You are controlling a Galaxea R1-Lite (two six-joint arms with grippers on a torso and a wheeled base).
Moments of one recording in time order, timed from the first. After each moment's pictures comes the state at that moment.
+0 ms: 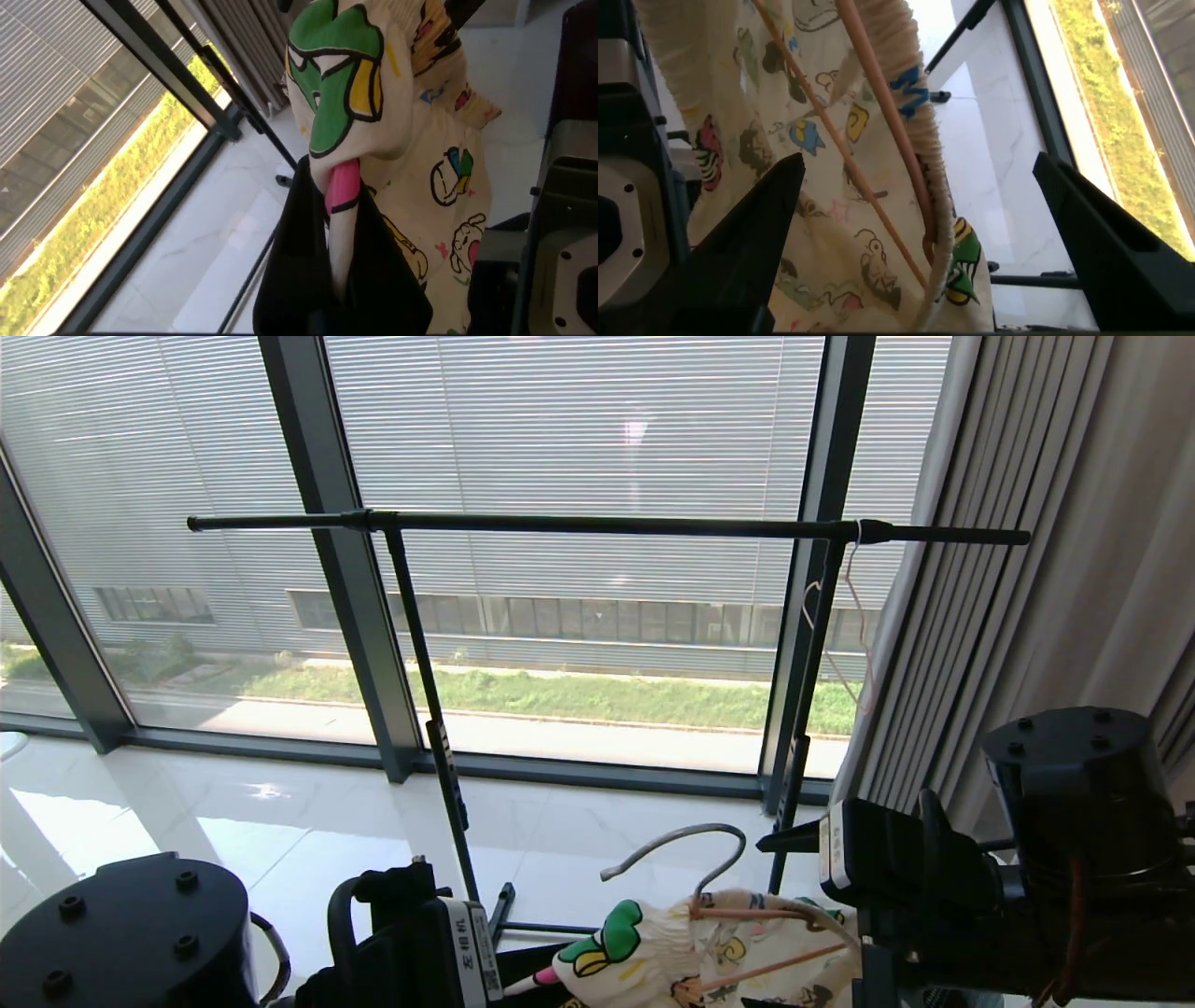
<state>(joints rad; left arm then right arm) -0.87 1.39 -0.32 -0.76 -0.20 0.43 0.86 1.48 -0.69 -0.23 0.27 -0.46</state>
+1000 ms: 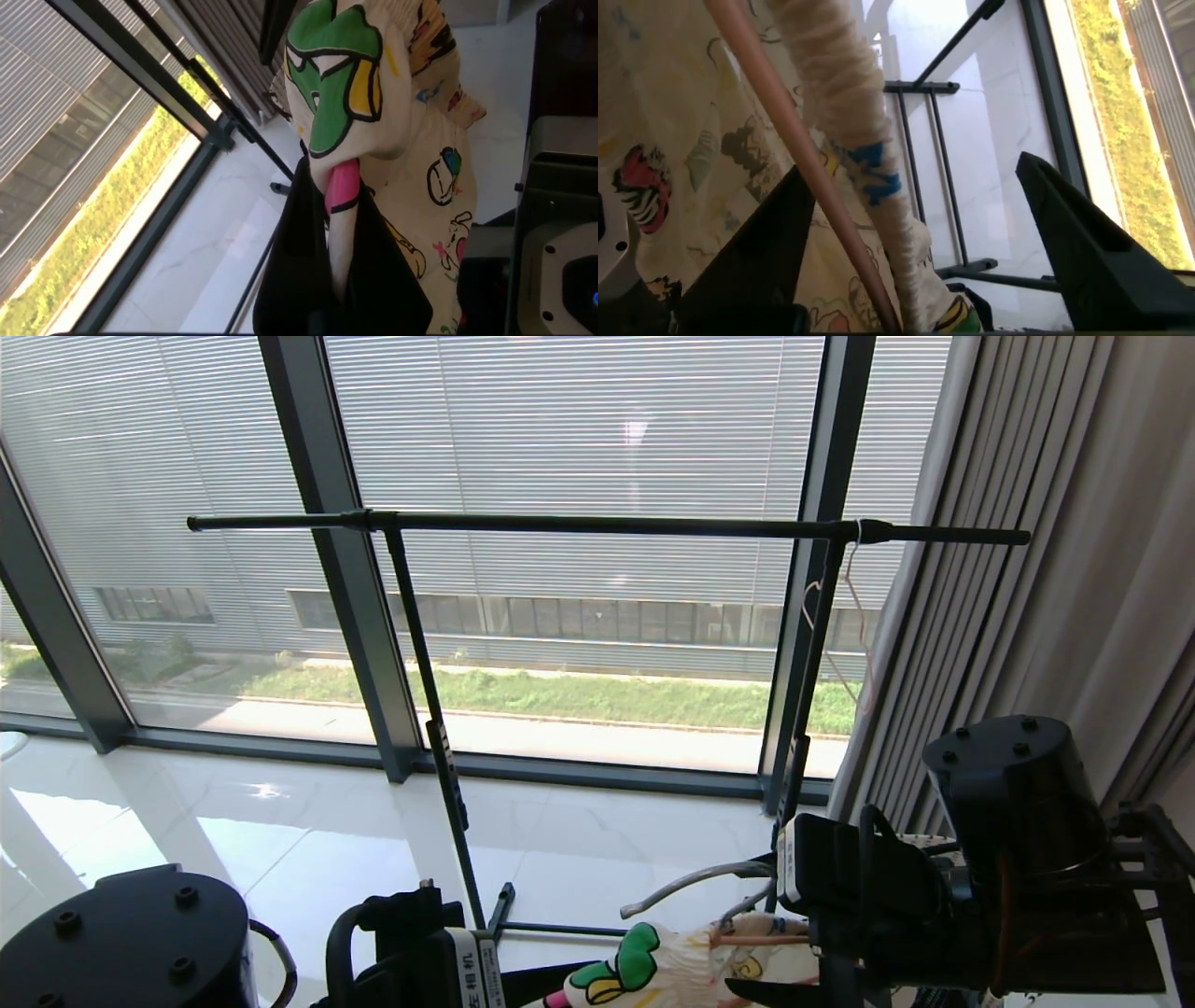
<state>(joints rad) -0.90 1.39 -0.32 -0.76 -0.21 0.45 0.87 1.56 -0.71 -0.23 0.27 -0.50</state>
